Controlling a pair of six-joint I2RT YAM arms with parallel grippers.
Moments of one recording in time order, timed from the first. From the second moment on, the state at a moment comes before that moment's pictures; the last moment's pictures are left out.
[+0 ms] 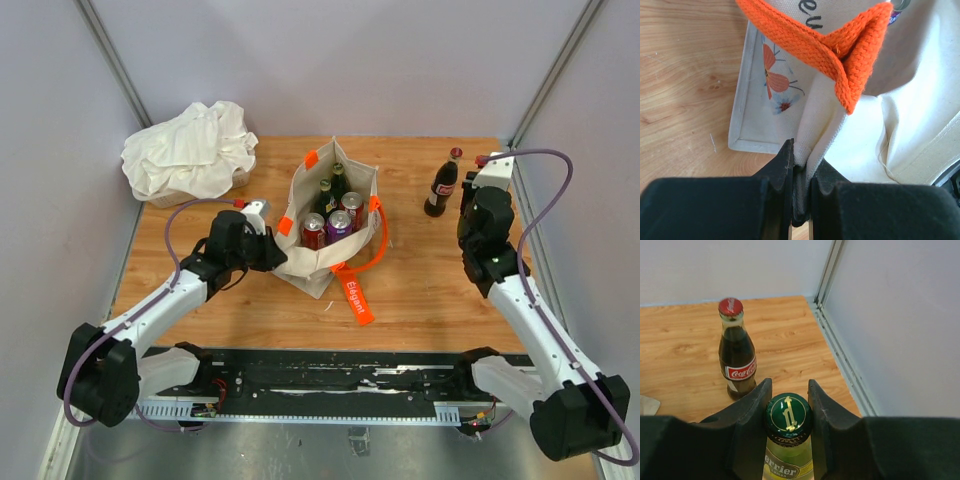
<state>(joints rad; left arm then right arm) -0.42 1.13 0.63 -0.12 0.24 -0.35 0.28 0.98 0.83 0.09 0.61 -0.14</state>
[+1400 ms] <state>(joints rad) -0.42 1.17 0.65 -0.11 0.23 -0.35 0.13 1.28 0.58 0.53 0.24 0.02</state>
